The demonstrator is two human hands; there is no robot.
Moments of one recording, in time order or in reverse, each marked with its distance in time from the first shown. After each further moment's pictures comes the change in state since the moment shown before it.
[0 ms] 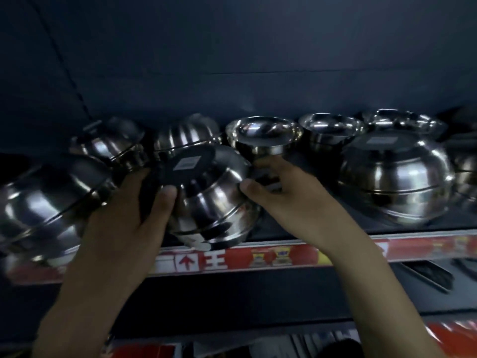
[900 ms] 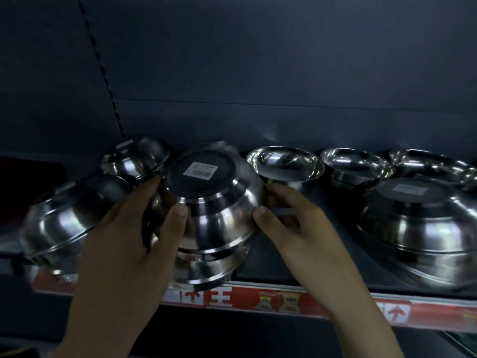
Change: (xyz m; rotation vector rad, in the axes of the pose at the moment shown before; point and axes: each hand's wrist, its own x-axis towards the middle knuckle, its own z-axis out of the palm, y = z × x) left_hand -0.006 0.014 0.000 0.094 0.230 0.101; right_hand 0.002 0.003 0.000 0.332 0.021 -0.094
